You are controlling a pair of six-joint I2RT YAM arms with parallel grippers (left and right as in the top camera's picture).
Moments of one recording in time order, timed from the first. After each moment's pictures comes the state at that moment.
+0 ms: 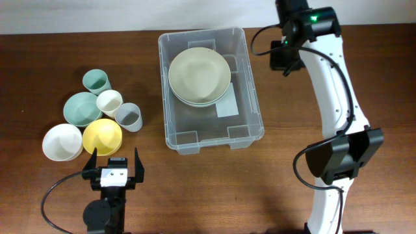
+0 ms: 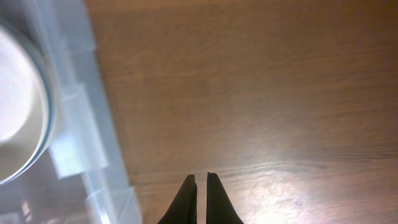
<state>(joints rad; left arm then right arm) 0.05 0.02 0.02 -0.08 -0.02 0.25 0.19 2.16 2.37 -1.50 0.17 0.26</state>
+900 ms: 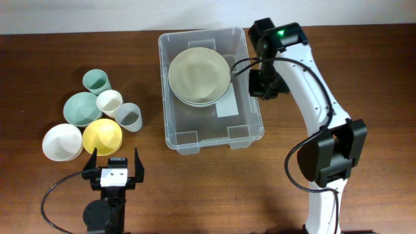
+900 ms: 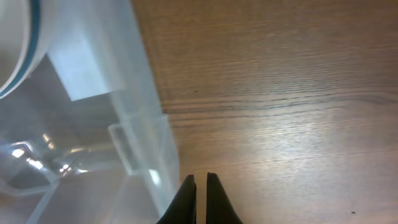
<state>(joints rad) 0.05 0.02 0.02 -0.08 -0.02 0.25 0.30 2.16 2.15 -1.56 0.04 0.39</state>
